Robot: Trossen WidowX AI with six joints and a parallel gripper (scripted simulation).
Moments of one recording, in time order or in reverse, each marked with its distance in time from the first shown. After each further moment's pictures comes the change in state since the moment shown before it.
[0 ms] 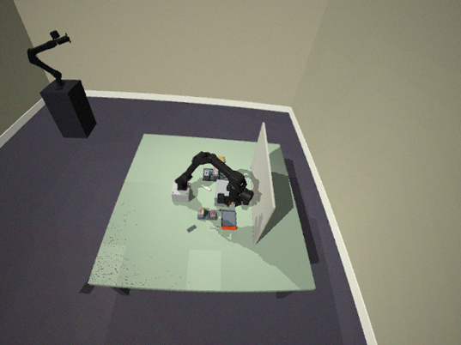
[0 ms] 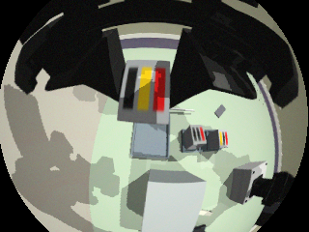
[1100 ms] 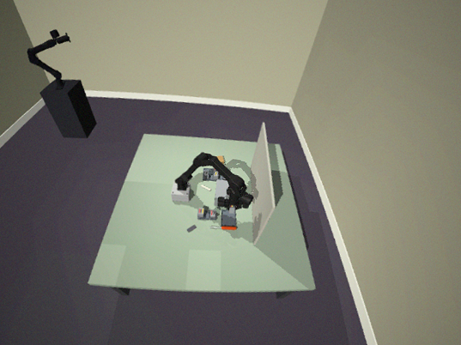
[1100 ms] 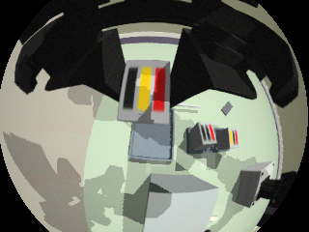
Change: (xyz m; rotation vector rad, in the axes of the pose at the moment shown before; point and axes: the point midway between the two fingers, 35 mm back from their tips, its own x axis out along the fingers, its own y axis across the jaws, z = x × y) arm 0.032 -0.004 -0.003 -0.006 0.000 0.000
